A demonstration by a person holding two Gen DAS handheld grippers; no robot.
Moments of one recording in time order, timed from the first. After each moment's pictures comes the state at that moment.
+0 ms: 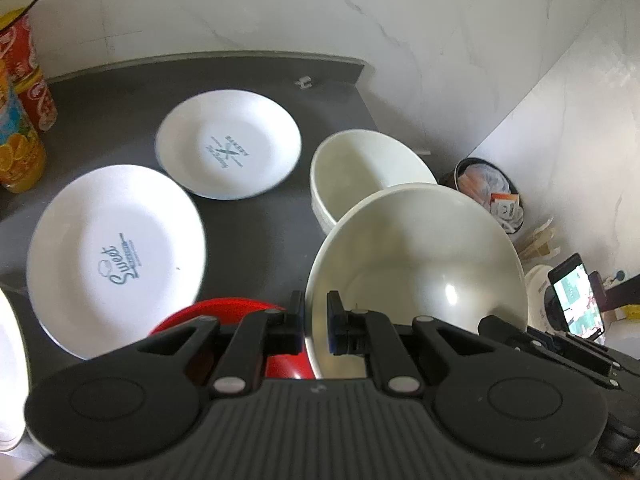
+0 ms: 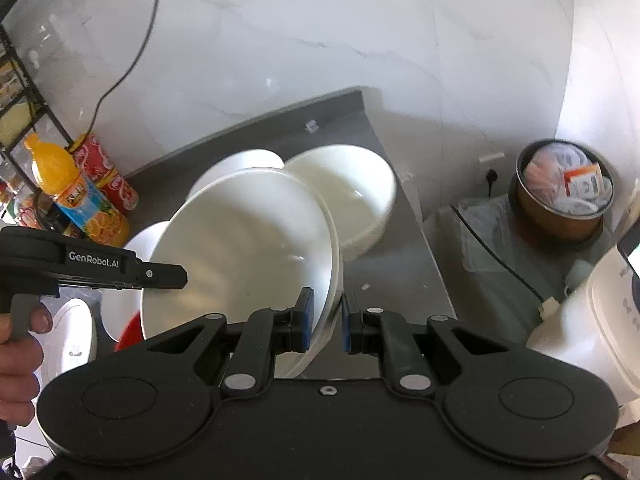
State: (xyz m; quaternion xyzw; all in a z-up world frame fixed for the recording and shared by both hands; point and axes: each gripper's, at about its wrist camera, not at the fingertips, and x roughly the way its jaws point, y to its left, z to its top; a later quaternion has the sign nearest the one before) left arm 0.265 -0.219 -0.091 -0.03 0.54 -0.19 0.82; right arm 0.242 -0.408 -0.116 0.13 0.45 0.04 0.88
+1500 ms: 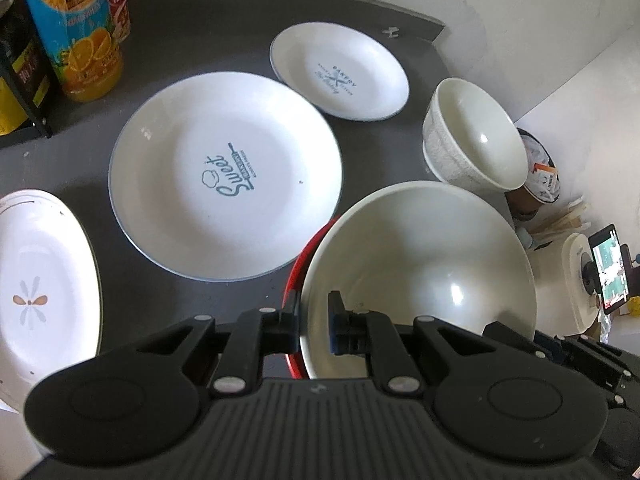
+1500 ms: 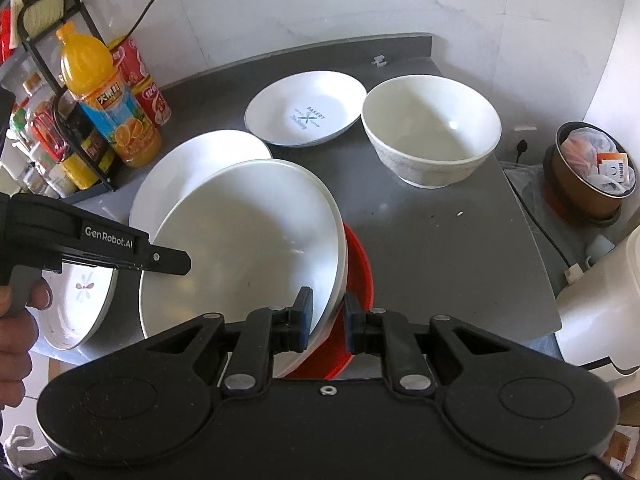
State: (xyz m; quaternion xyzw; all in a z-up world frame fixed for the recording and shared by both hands) left arm 0.255 -0.108 -0.133 -0.04 0.60 -0.16 0.78; right arm 0.224 -0.287 -0.132 0.07 0.52 0.04 0.85
